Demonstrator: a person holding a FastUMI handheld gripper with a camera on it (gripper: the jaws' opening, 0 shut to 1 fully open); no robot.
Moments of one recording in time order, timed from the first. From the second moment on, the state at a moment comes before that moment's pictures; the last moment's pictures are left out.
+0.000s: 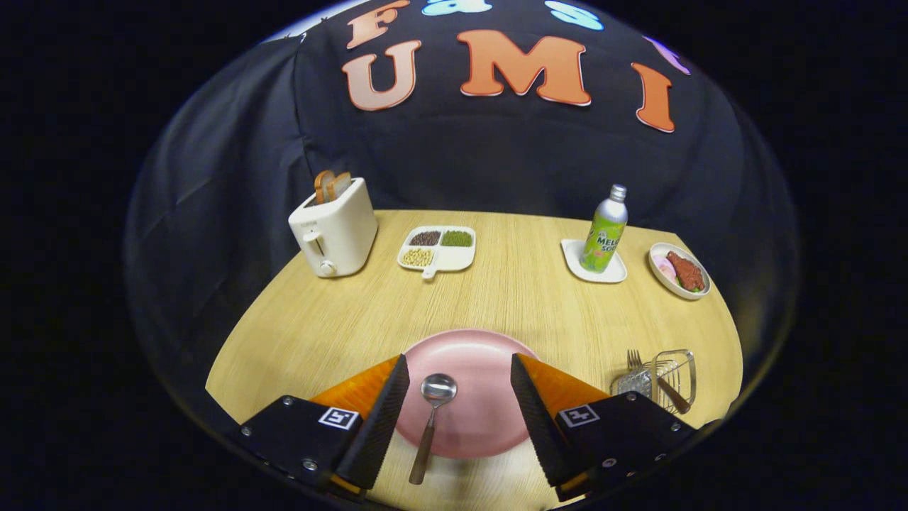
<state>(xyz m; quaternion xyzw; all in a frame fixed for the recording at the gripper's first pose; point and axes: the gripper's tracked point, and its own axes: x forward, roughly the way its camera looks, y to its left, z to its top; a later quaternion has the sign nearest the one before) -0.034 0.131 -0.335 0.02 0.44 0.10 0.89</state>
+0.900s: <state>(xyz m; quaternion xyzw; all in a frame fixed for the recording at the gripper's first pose) -0.098 0.151 -0.430 -0.04 0.63 0.17 0.76</state>
